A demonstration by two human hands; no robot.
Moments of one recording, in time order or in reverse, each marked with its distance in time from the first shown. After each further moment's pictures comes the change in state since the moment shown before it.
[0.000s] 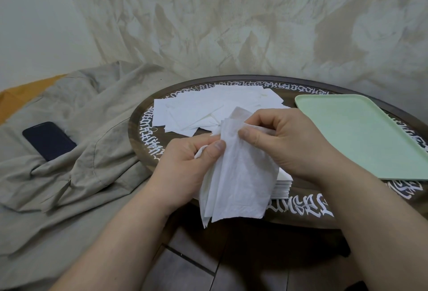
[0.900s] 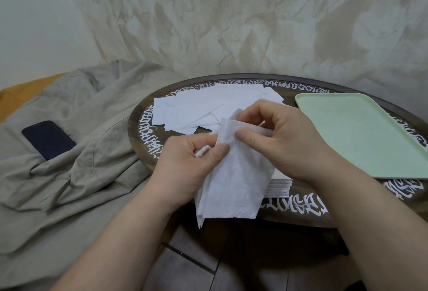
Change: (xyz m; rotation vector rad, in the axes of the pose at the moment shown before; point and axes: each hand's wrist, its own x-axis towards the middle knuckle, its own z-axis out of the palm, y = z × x) left_hand -0.001 0.001 0.003 0.003 0.066 0.000; right_hand -0.001 -0.003 0.004 -0.035 0.048 -0.099
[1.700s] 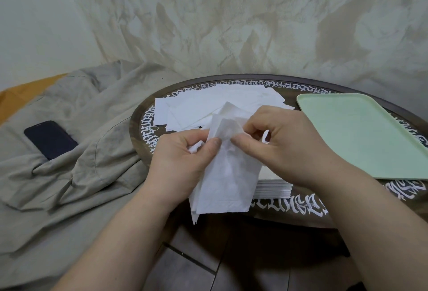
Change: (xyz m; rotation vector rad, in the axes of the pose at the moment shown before) left_hand 0.003 -0.002 -0.006 0.109 0.128 0.053; right_hand -0.001 -0.004 0.003 -0.260 0.008 -0.102
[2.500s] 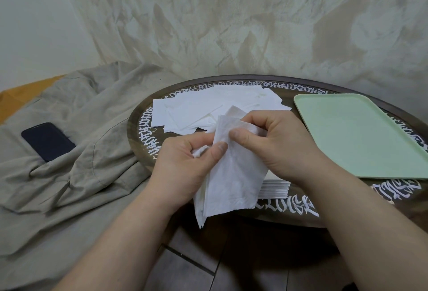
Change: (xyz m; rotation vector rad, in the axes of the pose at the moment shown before) left_hand -0.005 0.007 0.008 -0.104 -0.076 -0.029; right_hand 0.001 0.003 0.005 0.375 -0.023 0.225
